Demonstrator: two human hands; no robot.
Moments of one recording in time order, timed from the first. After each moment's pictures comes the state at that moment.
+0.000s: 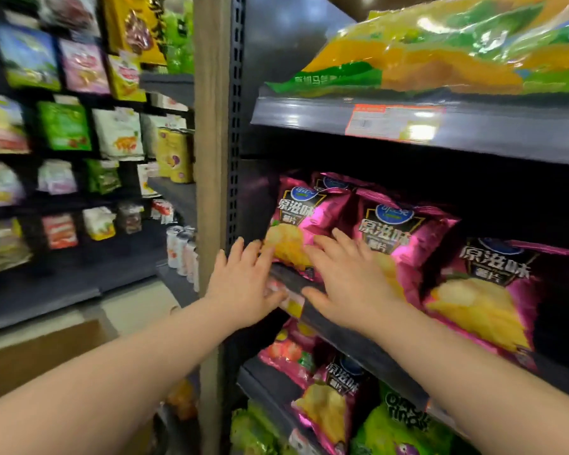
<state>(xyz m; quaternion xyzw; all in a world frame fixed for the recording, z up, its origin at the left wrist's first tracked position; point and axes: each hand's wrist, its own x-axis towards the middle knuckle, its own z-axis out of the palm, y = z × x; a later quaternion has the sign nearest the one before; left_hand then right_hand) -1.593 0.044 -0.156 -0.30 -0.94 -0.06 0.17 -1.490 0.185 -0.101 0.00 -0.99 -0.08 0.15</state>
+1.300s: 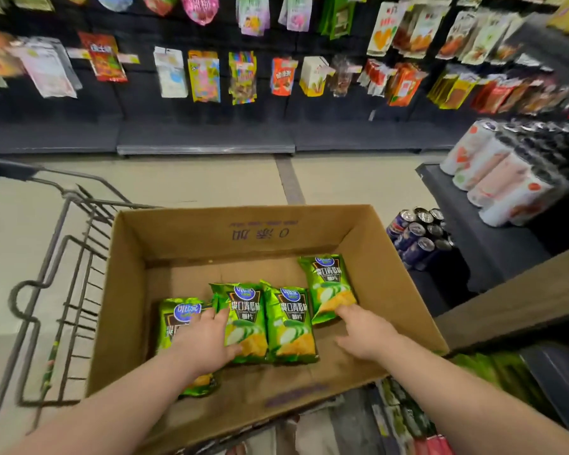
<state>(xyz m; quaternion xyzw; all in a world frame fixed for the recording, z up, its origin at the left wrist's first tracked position) -1.597 -0.480 -0.437 0.09 -0.95 -0.10 -0.28 -1.671 -0.226 -0.394 0.12 -0.93 -0.01 -0.34</state>
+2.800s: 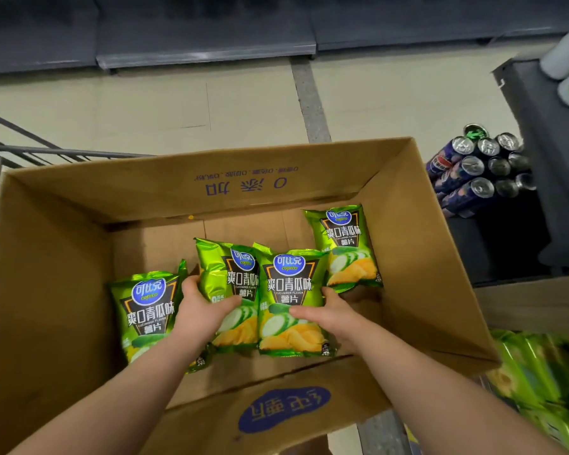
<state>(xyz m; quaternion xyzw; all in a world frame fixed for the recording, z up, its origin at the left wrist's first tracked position) -1.647 -0.451 -0.513 0.47 -0.73 -0.48 -0.15 -1.711 -0.241 -0.529 -0.18 -0.72 0.46 -0.48</state>
